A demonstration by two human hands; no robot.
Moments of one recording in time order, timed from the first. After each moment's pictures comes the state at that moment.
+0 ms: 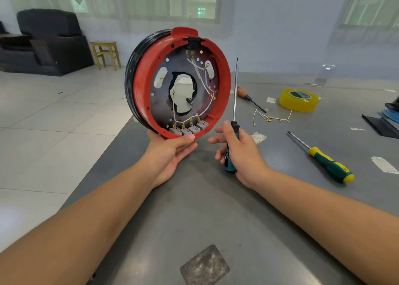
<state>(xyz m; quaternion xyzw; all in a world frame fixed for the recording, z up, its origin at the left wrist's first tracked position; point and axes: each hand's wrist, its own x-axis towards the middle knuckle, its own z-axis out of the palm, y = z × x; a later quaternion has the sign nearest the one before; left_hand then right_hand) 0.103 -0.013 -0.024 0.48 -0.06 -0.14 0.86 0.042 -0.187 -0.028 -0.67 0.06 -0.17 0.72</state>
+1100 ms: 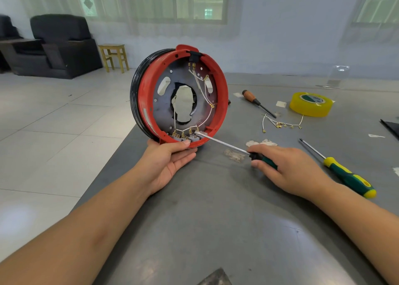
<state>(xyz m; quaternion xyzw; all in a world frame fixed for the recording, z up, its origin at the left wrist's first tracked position) 0.118 0.004 -0.019 0.50 -0.02 -0.19 0.85 -0.001 -0.280 -0.011 -0.97 -0.14 -0.19 0.08</state>
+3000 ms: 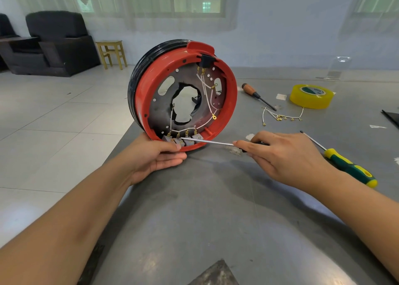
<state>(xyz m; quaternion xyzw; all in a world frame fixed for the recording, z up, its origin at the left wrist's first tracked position) 0.123 0.036 -0.007 0.66 -0.03 -0.23 0.71 -0.004 -0.263 0.006 -0.94 -0.21 -0.26 -0.09</state>
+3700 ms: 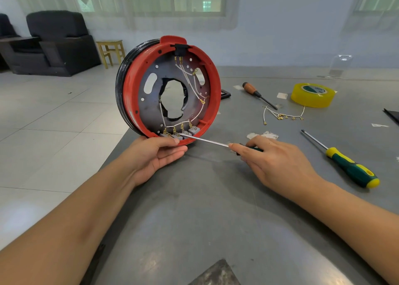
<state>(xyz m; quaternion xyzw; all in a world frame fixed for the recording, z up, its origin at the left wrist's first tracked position) 0.122 0.034 -0.012 0.59 0.02 -0.21 0.78 -0.004 -0.244 -0.019 -0.94 -0.16 -0.29 -0.04</state>
